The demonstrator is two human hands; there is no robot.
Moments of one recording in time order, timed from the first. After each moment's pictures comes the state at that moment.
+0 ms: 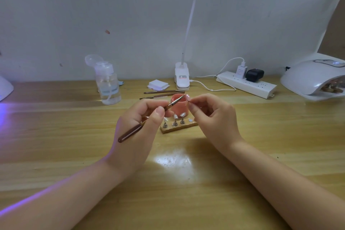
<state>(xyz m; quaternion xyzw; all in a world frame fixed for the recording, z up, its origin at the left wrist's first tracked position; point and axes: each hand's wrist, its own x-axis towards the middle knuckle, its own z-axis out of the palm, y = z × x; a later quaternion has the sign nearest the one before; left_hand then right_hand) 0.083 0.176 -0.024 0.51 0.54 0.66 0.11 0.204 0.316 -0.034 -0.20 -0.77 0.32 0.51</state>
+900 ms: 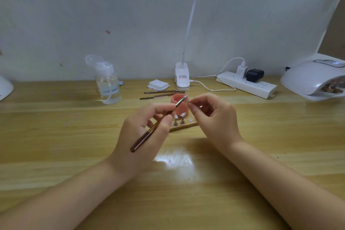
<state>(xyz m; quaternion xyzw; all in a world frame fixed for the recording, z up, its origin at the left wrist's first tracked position) 0.085 0.175 -0.024 0.57 0.59 0.57 0.00 0.204 0.315 -0.032 -0.21 -0.78 0.29 0.51</state>
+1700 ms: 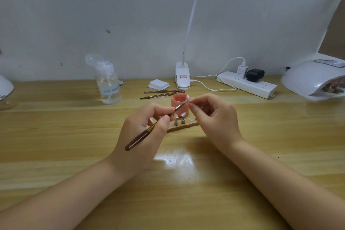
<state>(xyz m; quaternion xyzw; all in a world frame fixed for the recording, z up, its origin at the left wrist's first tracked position) 0.082 0.175 -0.025 0.57 0.58 0.58 0.02 0.204 0.315 -0.031 -0.22 -0.78 0.31 0.50</state>
